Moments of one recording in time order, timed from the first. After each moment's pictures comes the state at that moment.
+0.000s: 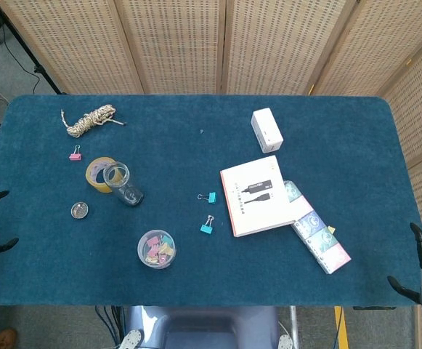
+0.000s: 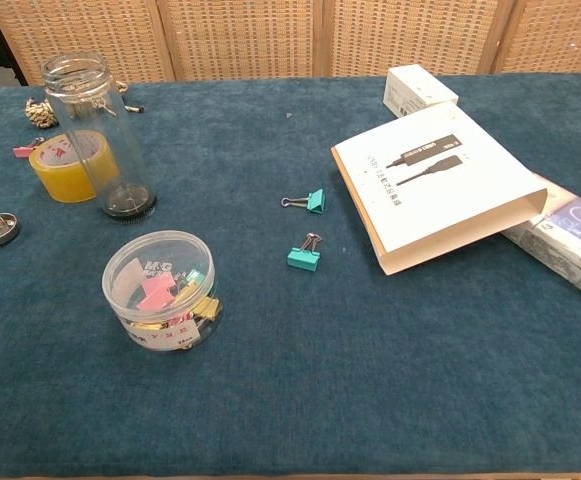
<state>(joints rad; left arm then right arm) -0.18 -1.11 -0.09 -1.43 1.40 1.31 -0.21 -0.08 -1.04 0.07 -1.82 -1.49 1.62 -0.18</state>
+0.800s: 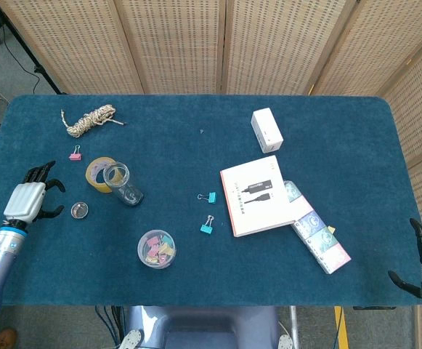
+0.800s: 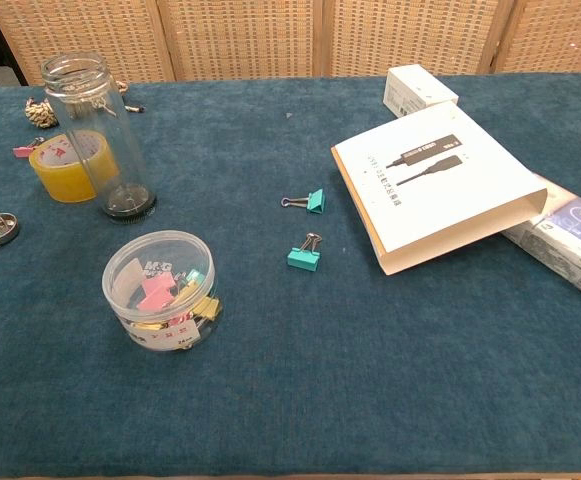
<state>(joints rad) -0.44 -1.37 -0.14 -1.13 1.34 0.99 -0.24 -0.05 -1.07 0.08 -1.73 -1.49 1.61 -0.11</state>
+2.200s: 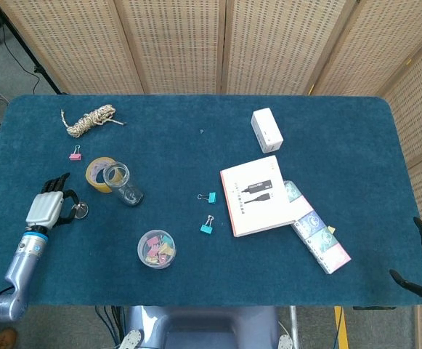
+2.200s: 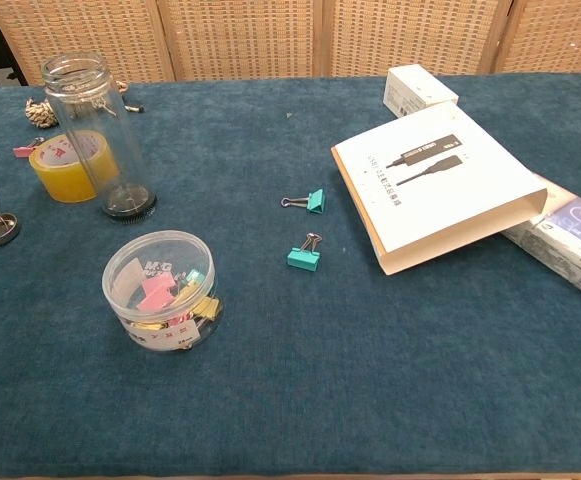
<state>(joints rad) -0.46 -1.53 -0.14 -1.02 1.24 0.93 -0.14 -0.05 -1.05 0.08 -1.73 -1.49 1.61 -0.05</state>
